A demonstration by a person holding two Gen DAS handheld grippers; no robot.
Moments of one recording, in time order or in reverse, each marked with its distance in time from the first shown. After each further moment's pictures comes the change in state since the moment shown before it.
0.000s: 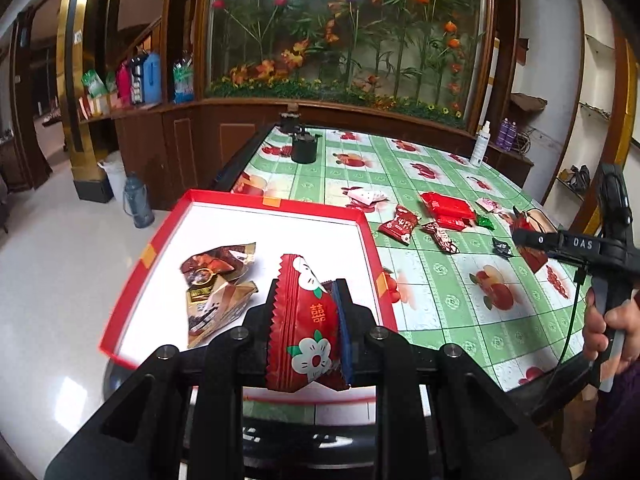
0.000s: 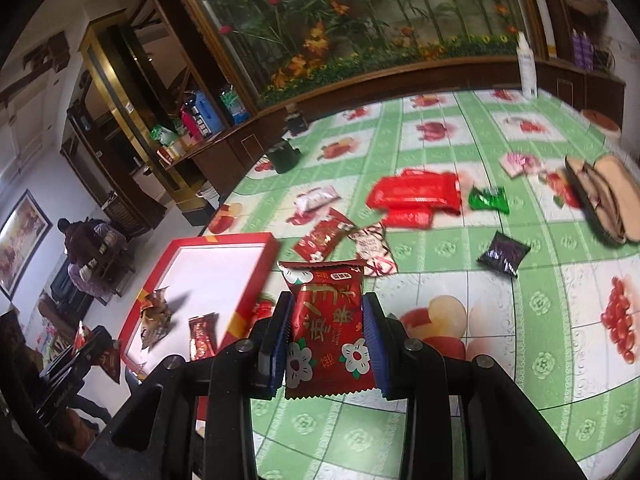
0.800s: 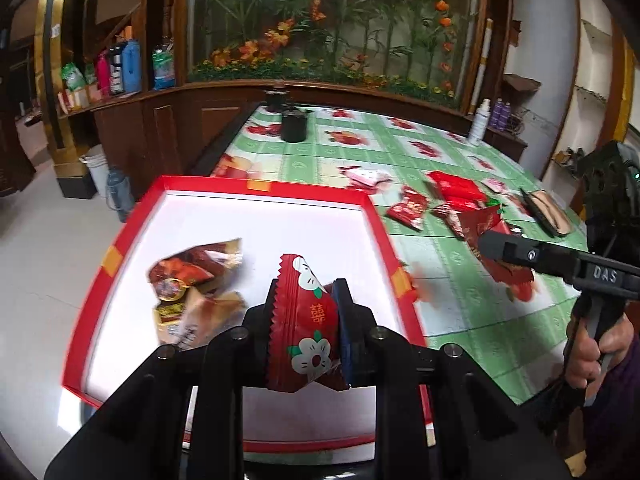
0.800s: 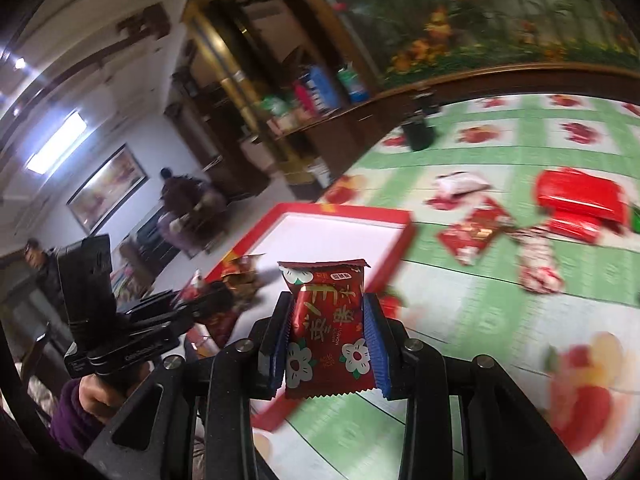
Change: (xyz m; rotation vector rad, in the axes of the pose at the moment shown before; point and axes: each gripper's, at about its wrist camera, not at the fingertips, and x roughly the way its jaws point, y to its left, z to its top) left arm 0.044 0.007 0.002 0.036 0.061 -0.017; right arm 0.069 0.078 -0.017 -0.218 0.050 0.393
